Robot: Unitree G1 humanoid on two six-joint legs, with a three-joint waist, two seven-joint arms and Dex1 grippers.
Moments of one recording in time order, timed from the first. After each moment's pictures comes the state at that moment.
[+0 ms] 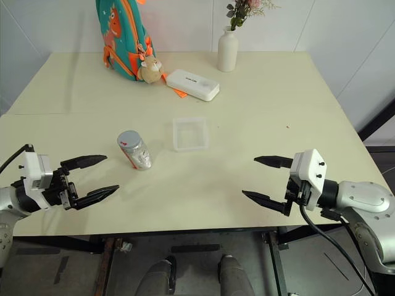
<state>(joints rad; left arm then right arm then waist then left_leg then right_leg) 0.00 0.81 0.42 -0.22 -0.59 0.20 -1.02 -0.09 -0.82 -0.22 -0.43 0.60 0.33 1.00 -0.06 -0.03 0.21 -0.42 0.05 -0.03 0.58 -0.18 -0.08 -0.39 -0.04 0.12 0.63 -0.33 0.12</state>
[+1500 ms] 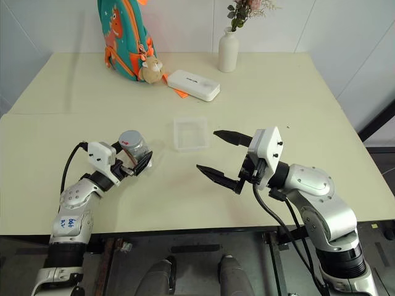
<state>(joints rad) -0.33 0.39 0.17 0.14 -0.23 0.01 -0.50 -0.34 -0.56 -0.01 -0.51 0.58 0.38 0.77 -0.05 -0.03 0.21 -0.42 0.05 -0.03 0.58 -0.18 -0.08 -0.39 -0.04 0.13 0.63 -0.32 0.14</state>
